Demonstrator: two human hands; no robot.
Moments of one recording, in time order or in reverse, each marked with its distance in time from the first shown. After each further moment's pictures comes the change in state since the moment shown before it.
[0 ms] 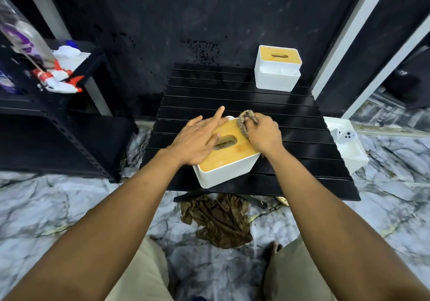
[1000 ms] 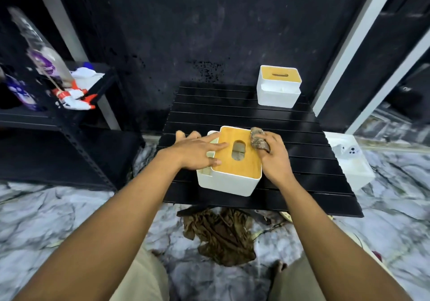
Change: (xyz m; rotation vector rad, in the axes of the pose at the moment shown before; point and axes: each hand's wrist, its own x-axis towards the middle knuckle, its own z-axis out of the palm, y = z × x) left_hand 0.001 0.010 -0.040 0.277 -0.392 -0.167; right_hand -0.019 0.035 0.000 0.278 0.059 -0.223
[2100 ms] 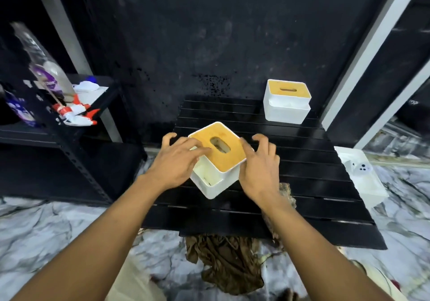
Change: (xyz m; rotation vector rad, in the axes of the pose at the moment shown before) left_hand 0.000 -0.060 0.020 0.039 0.562 0.013; right_hand 0.007 -0.062 0.041 -0.704 -0.019 -0.150
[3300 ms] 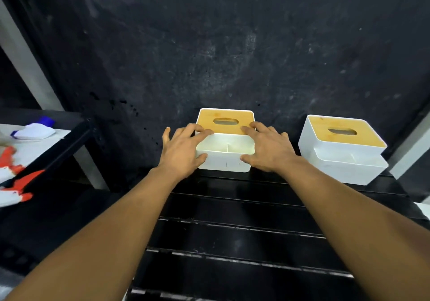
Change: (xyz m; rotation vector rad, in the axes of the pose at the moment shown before) left_hand 0.246 -0.150 0.099 -0.036 0.153 -0.240; right_hand 0.322 0.026 0.098 -0.158 -0.256 -0.173
